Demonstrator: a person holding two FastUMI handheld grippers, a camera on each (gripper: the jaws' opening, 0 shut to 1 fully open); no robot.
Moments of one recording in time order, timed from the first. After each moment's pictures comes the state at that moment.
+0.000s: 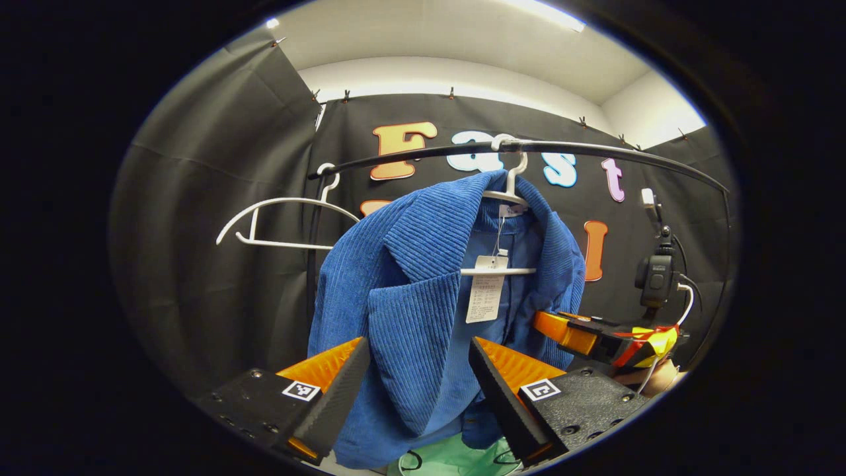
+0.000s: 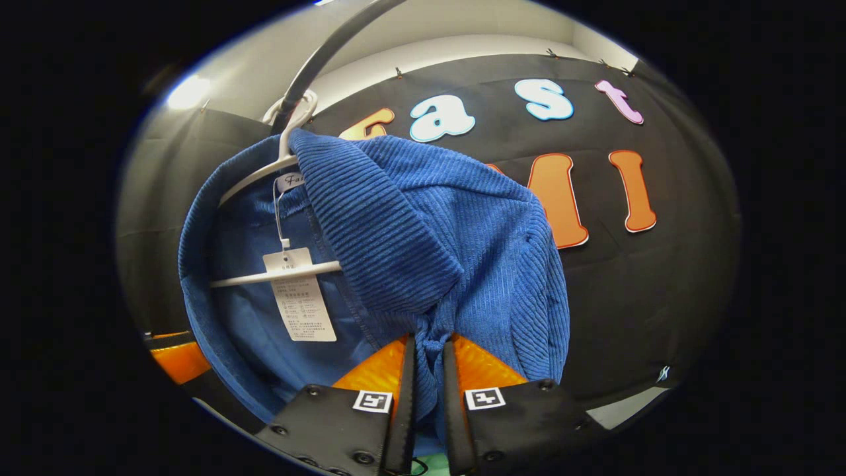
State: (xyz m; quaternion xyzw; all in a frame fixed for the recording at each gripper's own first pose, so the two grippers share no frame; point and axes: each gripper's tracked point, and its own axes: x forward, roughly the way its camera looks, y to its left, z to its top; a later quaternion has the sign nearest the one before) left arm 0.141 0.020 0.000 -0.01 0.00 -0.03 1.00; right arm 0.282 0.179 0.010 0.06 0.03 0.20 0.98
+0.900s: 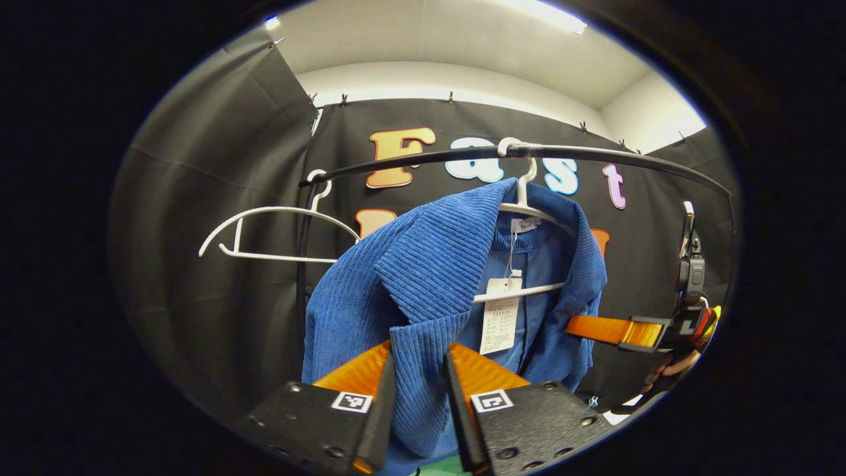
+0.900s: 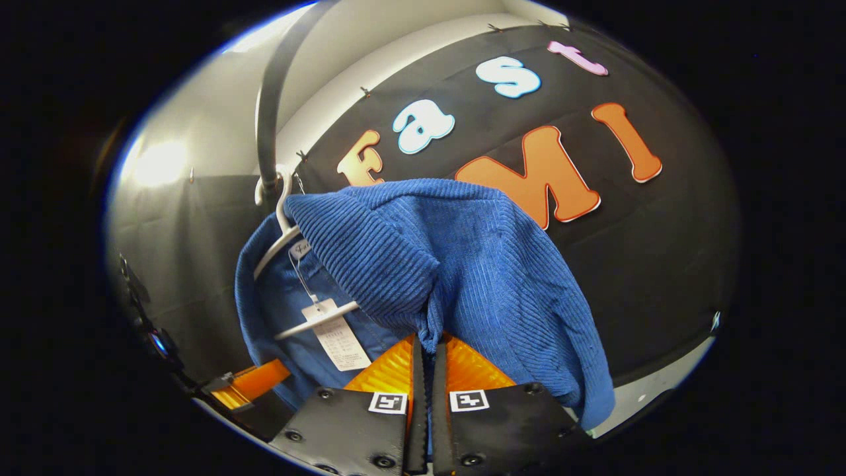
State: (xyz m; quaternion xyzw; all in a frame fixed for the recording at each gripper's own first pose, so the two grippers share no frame) left arm 0.175 0.015 0.014 -0.01 -0.01 -0.05 1.00; right arm 0.259 0.165 0.049 0.22 0.04 0.27 0.94
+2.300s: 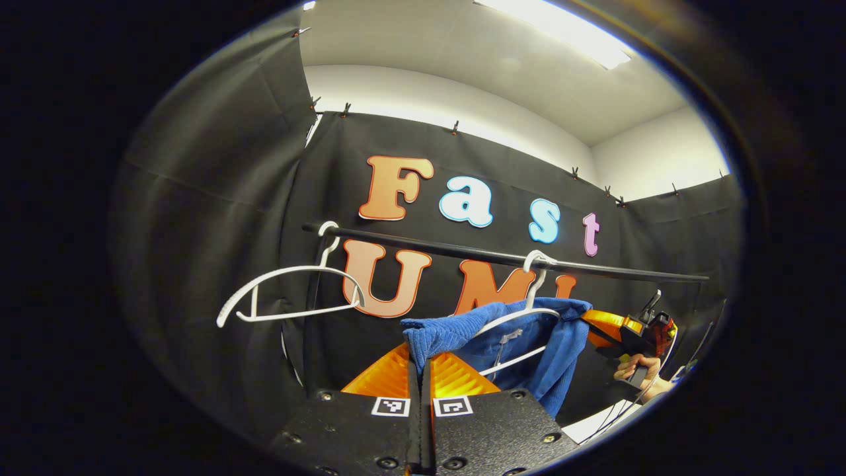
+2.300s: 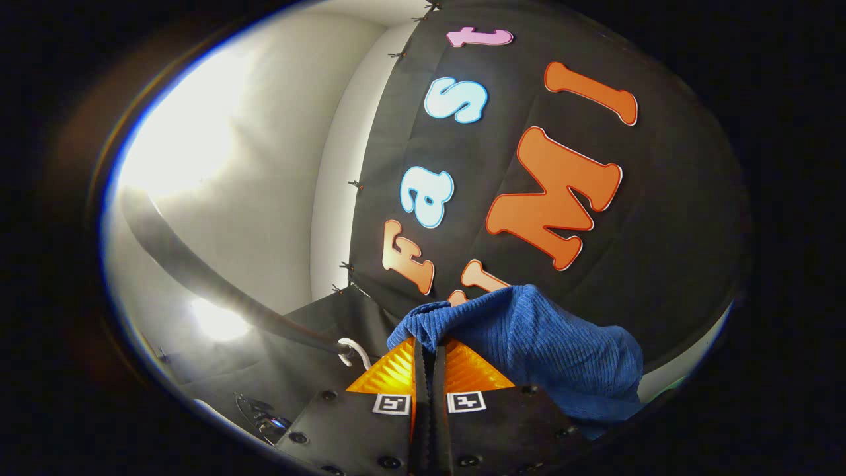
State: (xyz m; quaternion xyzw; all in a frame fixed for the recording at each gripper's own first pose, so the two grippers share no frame) left arm 0.155 0.091 0.139 -0.08 -0.03 -0.12 0.99; right arm 0.251 0.114 0.181 0.44 -0.01 0.37 0.82
